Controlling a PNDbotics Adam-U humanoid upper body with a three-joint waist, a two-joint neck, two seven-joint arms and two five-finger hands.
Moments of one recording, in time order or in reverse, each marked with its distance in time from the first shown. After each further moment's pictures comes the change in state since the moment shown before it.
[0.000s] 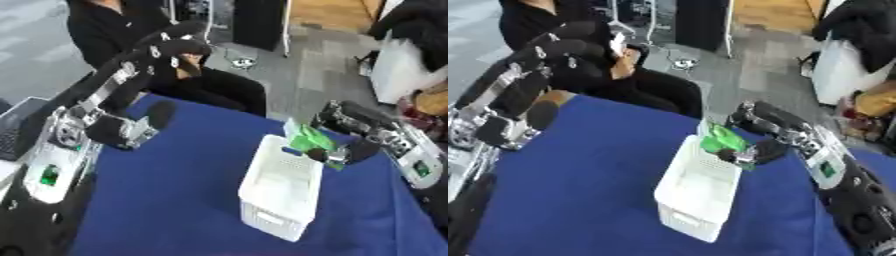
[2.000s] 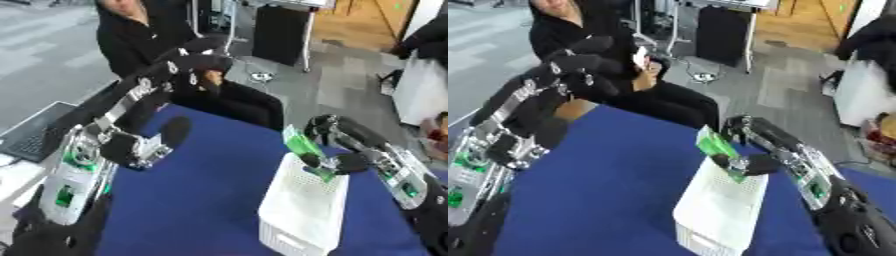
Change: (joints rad) left arm -0.054 -0.086 -0.015 -0.013 0.015 0.048 -0.034; right arm 0.000 0.012 -0.057 0.060 0.241 0.036 -0.242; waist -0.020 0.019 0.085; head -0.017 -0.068
